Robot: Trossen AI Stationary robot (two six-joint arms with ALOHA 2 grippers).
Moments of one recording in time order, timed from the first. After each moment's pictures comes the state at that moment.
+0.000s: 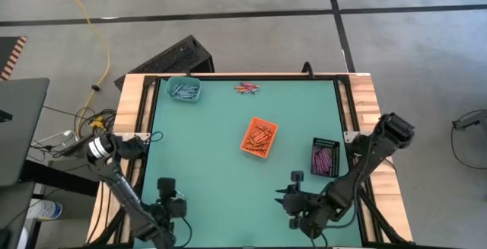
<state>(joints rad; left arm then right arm) -1.01 1.87 1.24 -1.22 -0.37 -1.03 0.81 1.69 1.14 -0.49 0.78 0.53</state>
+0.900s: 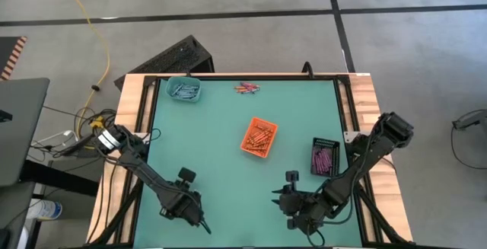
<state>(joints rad) -0.71 1.86 1.10 -0.98 -0.05 -0.31 0.77 1.69 1.14 -0.42 0.71 0.42</state>
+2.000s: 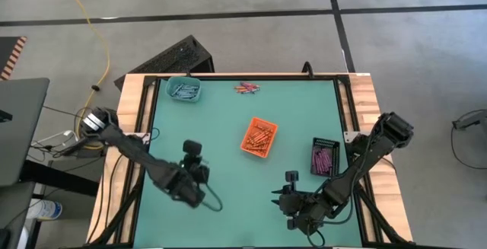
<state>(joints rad) -0.59 1.61 1.18 -1.09 -0.69 -0.28 0.77 1.69 1.14 -0.41 0.71 0.41</state>
